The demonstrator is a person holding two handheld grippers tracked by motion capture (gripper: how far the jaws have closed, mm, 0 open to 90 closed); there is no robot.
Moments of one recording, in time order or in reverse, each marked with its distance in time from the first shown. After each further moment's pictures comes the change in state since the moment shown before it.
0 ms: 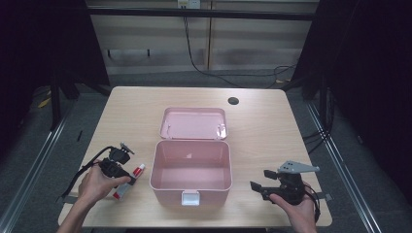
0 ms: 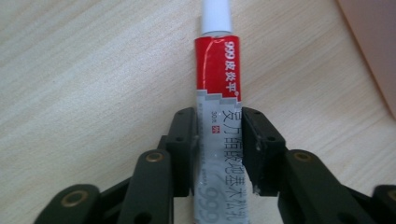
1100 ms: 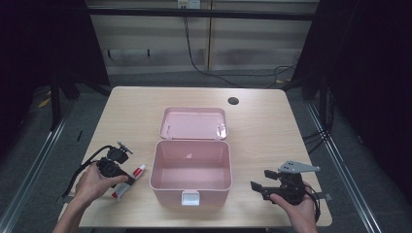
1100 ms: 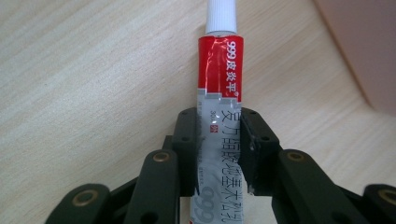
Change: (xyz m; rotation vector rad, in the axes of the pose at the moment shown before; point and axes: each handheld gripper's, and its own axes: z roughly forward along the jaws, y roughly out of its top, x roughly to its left) left arm 0.005 -0.003 -0.010 -0.009 -0.090 0.022; right arm -0.001 0.000 -0.001 0.002 -0.003 0.010
